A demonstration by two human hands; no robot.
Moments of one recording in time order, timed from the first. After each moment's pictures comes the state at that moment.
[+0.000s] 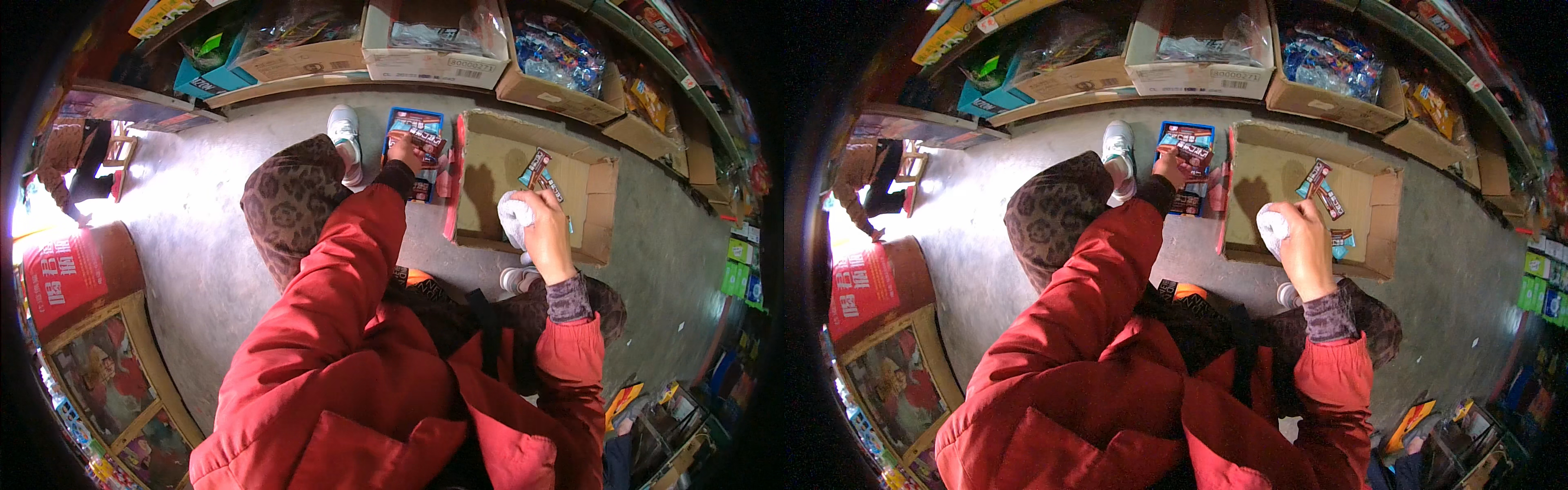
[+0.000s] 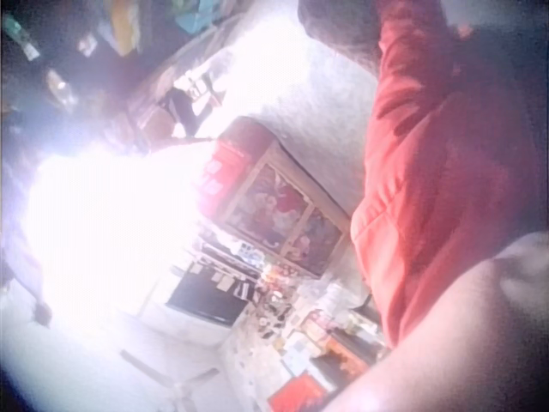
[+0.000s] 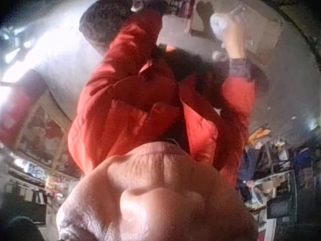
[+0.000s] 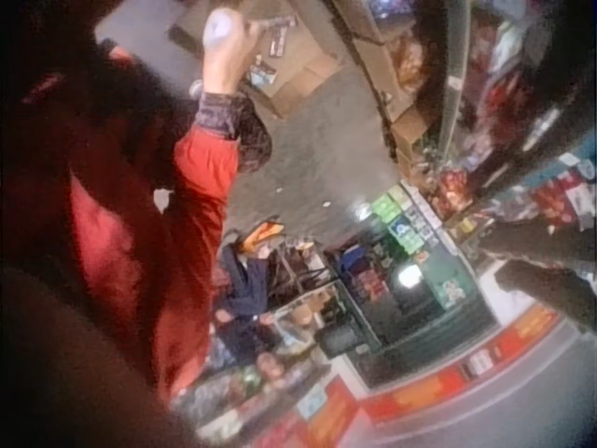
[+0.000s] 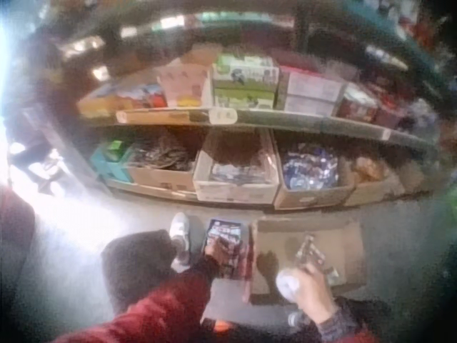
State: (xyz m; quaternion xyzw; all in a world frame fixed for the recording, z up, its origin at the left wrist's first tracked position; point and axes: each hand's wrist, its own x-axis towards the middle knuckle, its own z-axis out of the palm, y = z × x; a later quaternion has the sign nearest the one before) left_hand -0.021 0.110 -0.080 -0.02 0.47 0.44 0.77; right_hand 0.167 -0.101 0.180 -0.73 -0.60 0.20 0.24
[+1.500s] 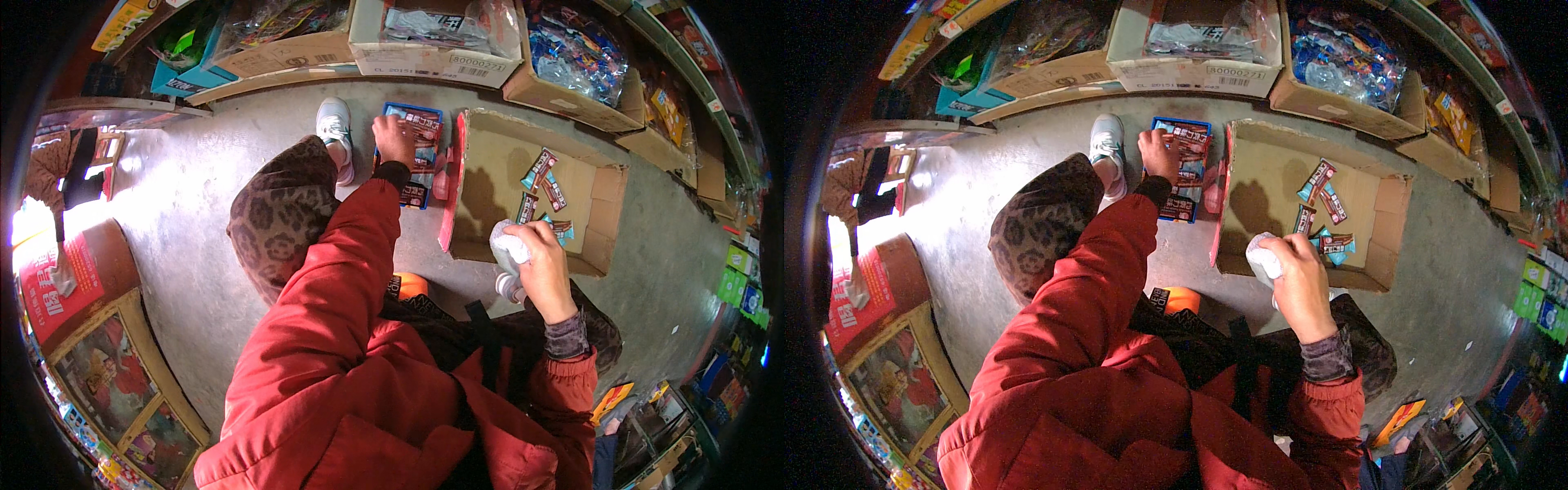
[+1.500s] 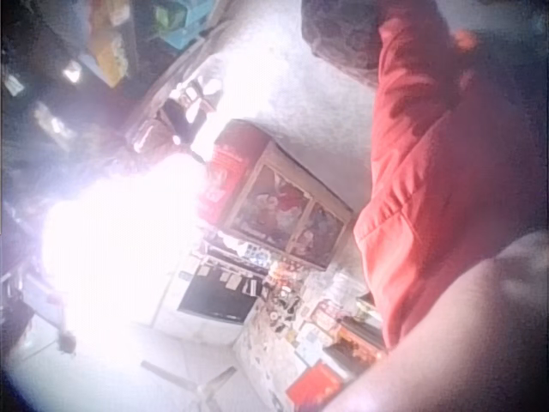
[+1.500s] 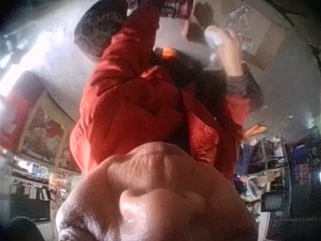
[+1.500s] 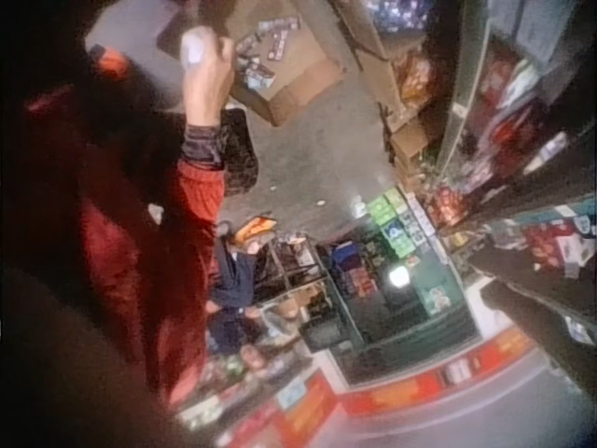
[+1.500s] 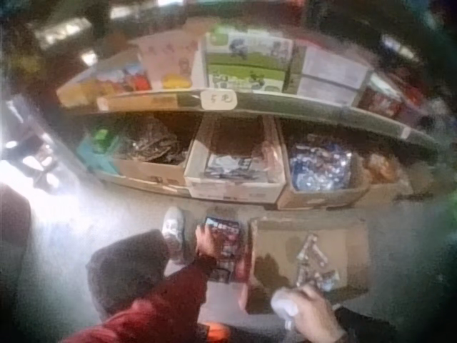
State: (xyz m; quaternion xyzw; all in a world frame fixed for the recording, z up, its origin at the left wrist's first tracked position) left_hand -0.015 0.129 -0.091 0.66 0.65 0.34 0.17; right_hand 0.170 -0.099 0.178 -0.71 -0.61 0.28 0.19
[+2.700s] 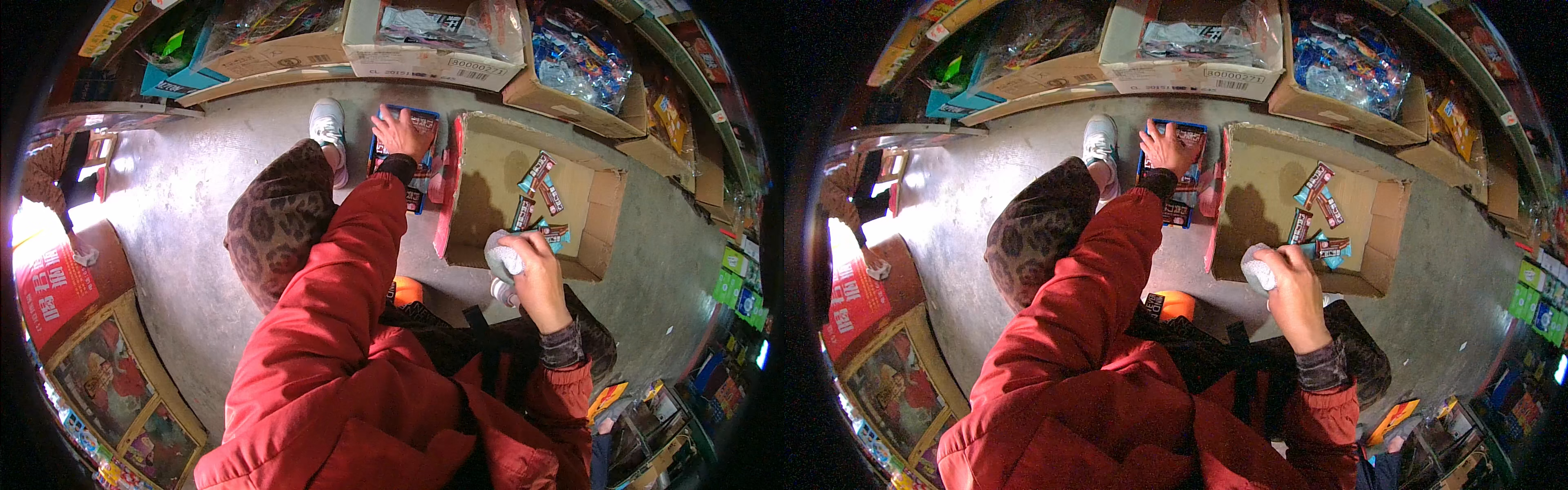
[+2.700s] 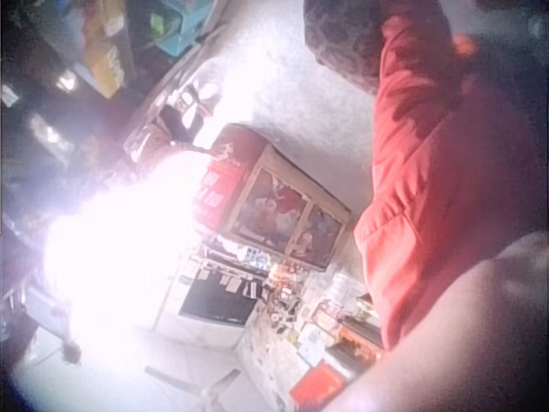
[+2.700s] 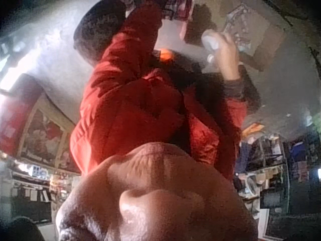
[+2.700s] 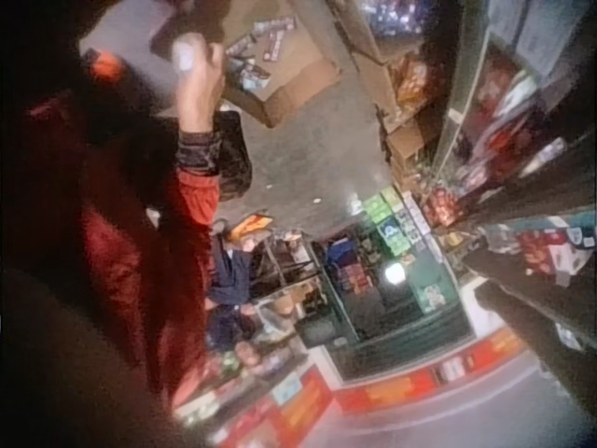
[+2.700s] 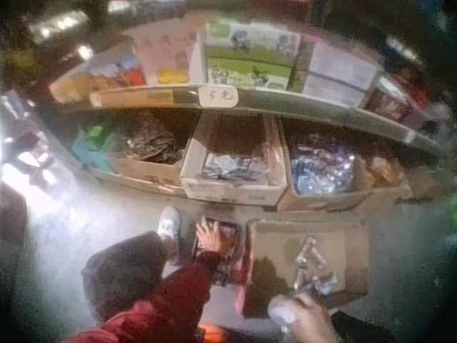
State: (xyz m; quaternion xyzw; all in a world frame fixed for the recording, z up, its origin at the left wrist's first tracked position) left_hand 0.016 0.140 -0.092 0.69 0.69 0.17 0.13; right_hand 0.172 -0.097 0.173 -0.71 -0.62 0.29 0.17
